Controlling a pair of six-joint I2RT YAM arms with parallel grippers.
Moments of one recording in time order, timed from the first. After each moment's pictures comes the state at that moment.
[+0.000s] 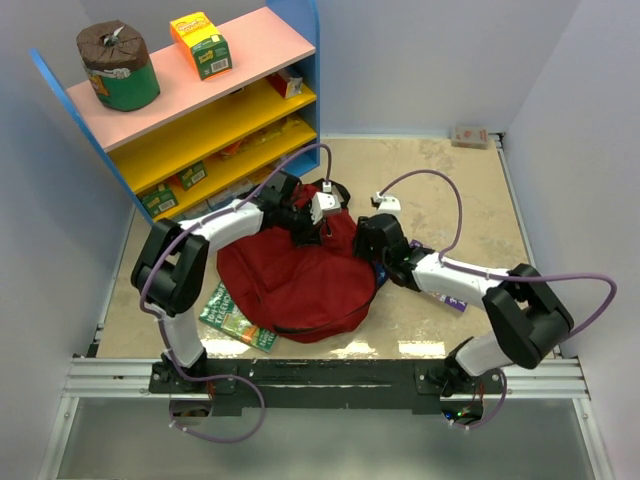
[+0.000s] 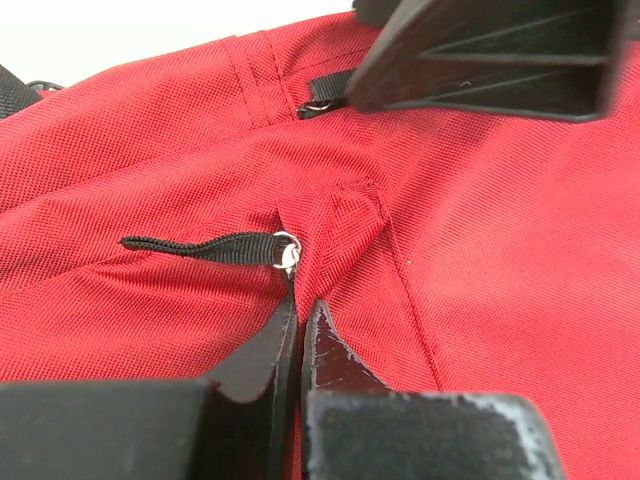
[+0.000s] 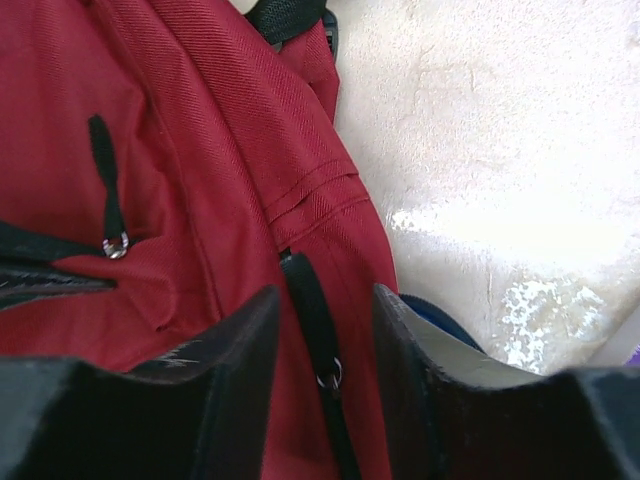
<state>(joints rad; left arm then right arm) -0.51 1.84 1.25 -0.34 0.67 0.56 0.67 1.45 0.71 0.13 0.32 0.55</state>
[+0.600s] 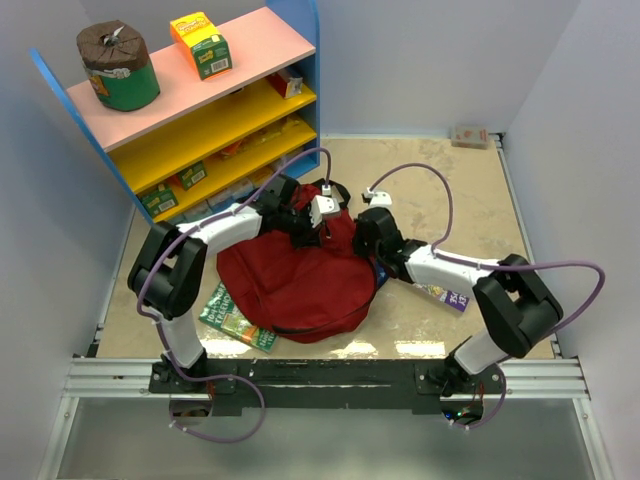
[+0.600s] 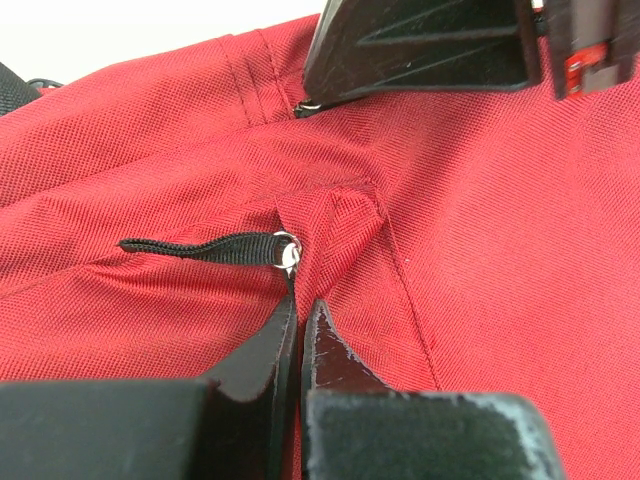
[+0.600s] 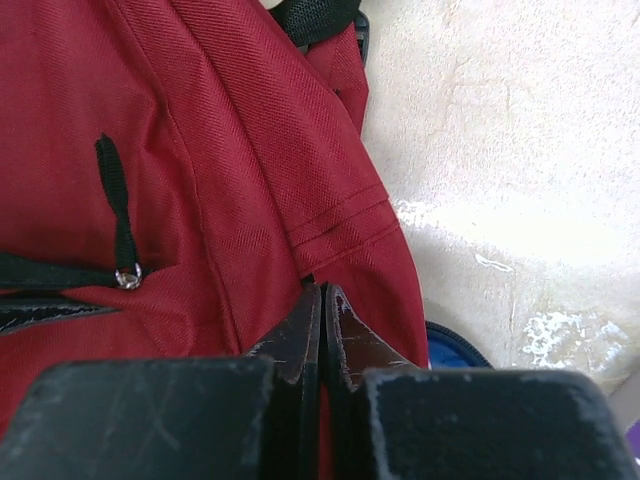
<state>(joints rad) -0.52 1.81 1.20 -0.30 0.65 0.56 0.66 1.55 0.80 0.11 0.28 0.50</state>
